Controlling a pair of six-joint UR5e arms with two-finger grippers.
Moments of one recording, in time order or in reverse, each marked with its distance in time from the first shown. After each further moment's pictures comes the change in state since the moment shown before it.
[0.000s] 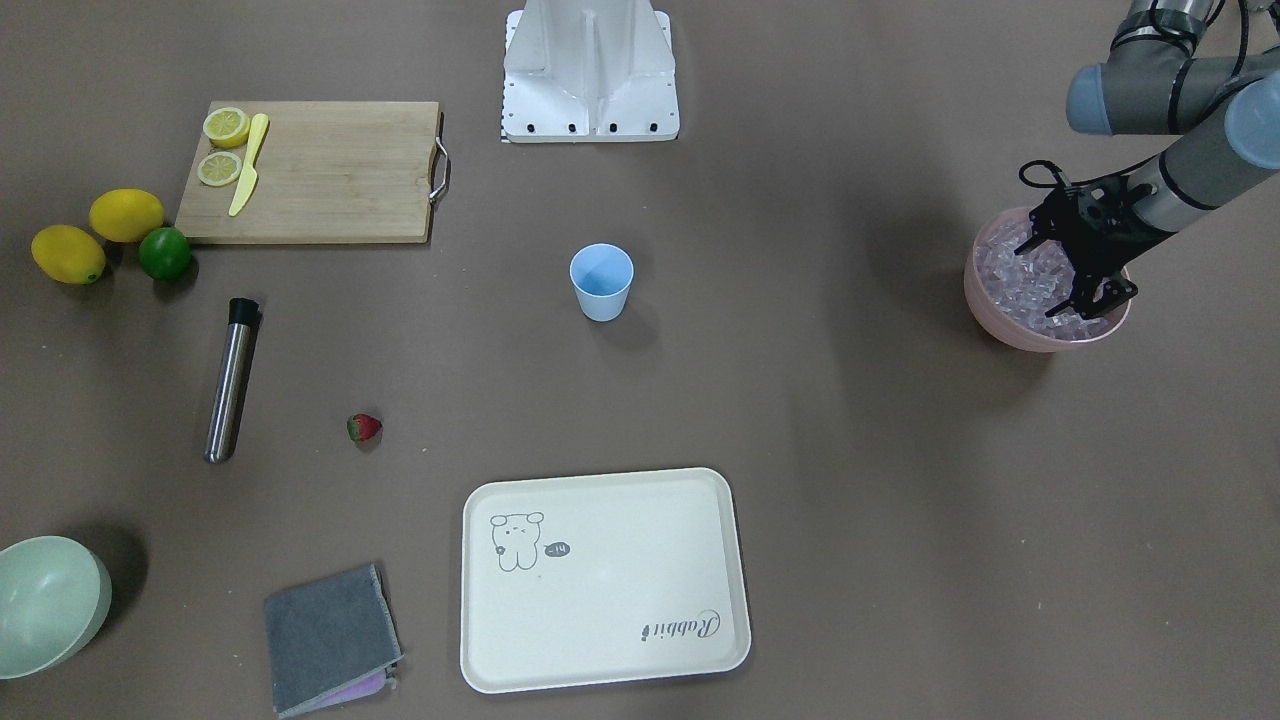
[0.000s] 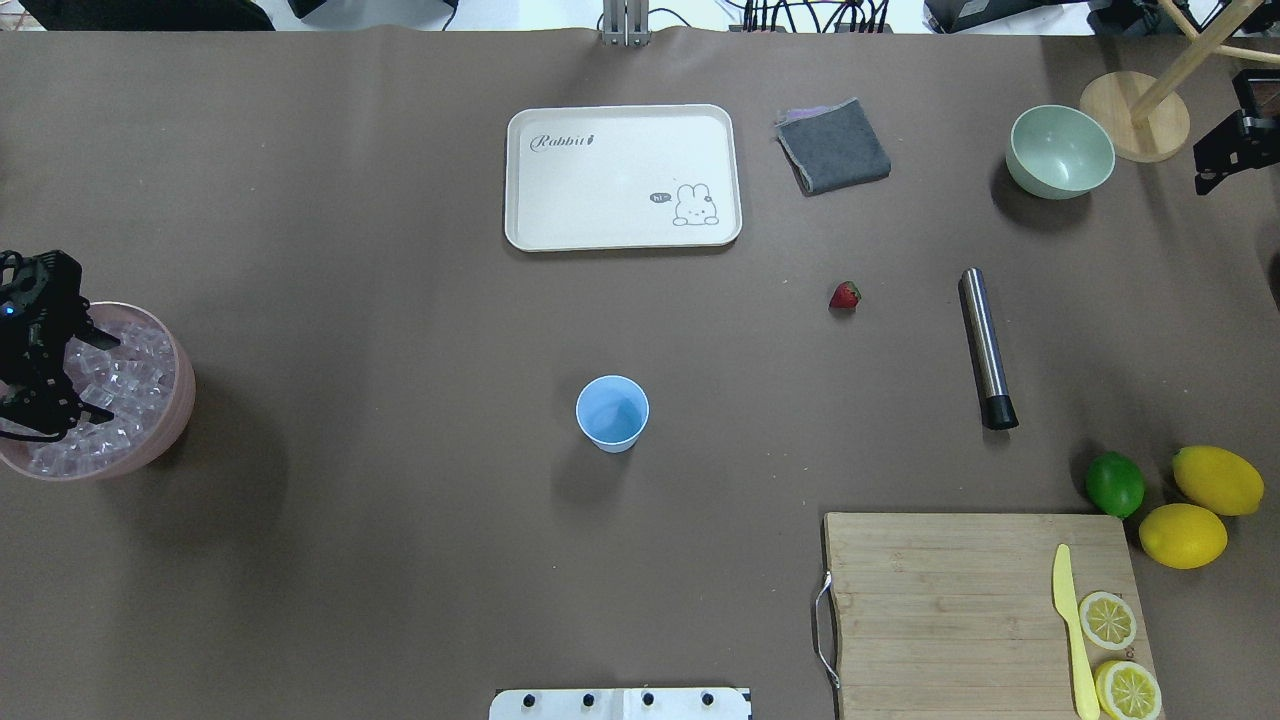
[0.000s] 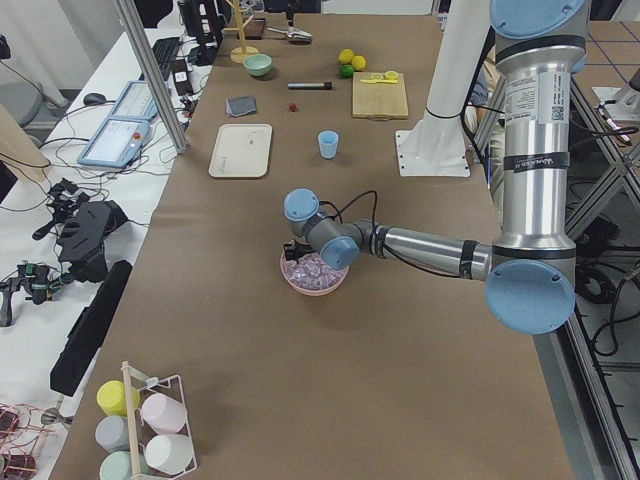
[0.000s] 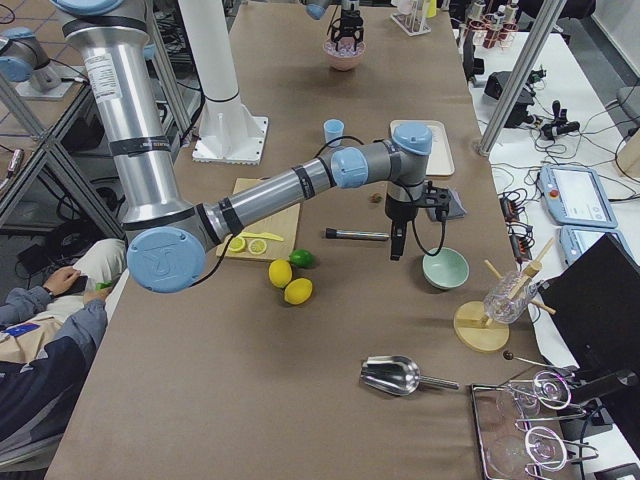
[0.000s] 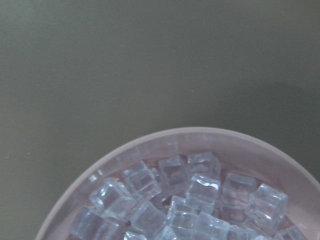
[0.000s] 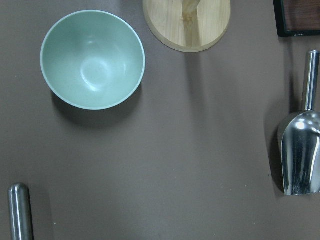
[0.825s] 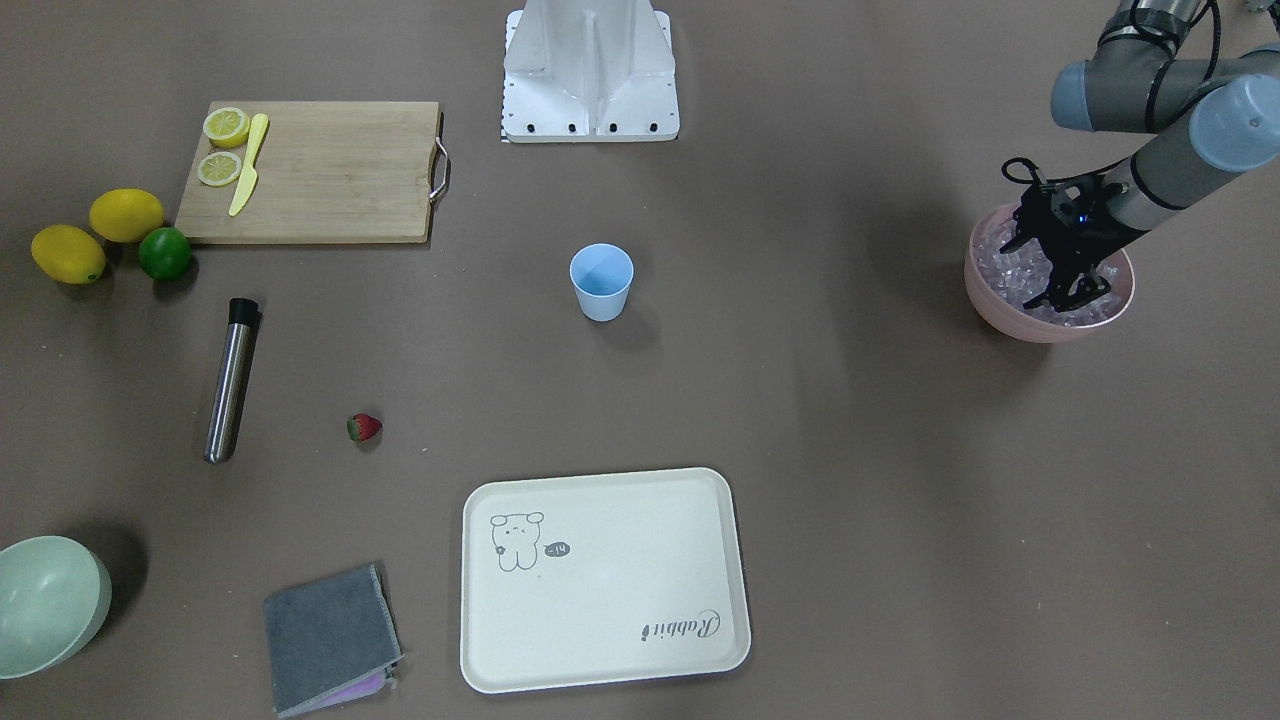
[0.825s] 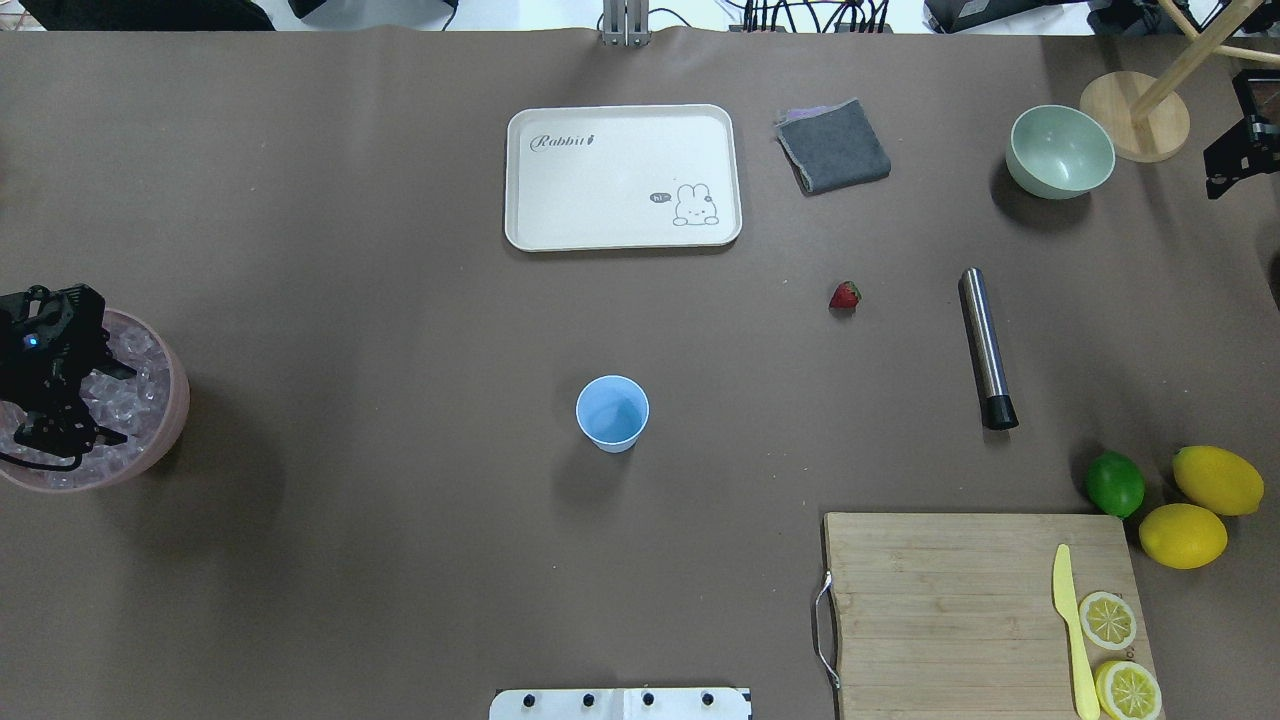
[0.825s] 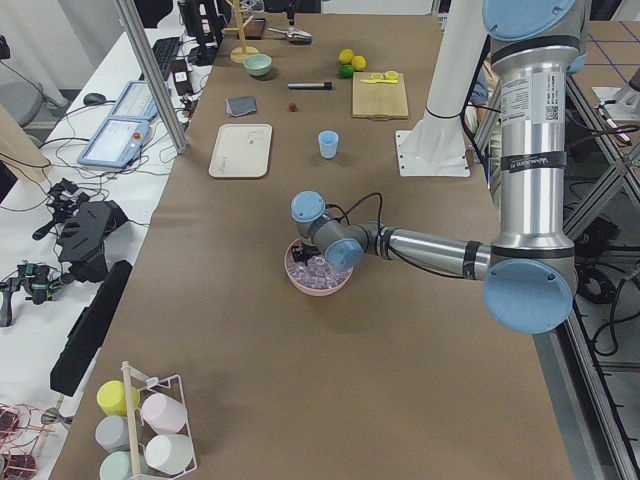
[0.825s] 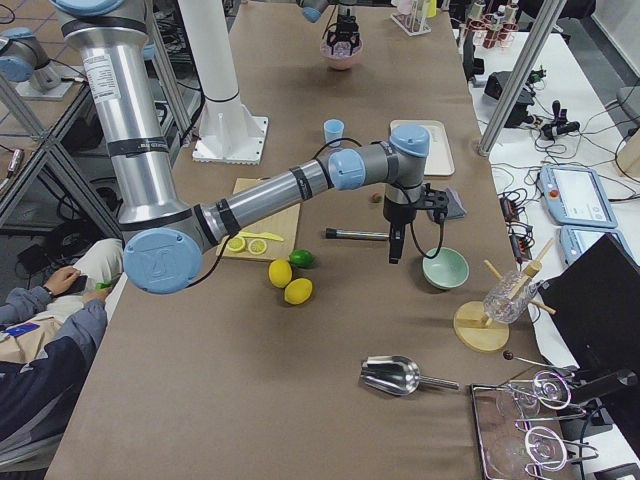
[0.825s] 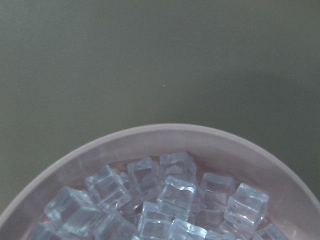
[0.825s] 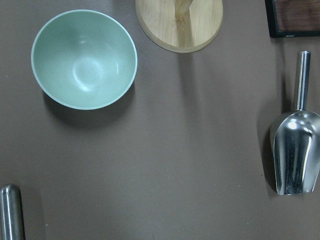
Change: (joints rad) left arm 0.053 0.016 0.001 -0.017 0.038 0.000; right arm 0.000 -0.006 0.006 0.000 -0.015 0.001
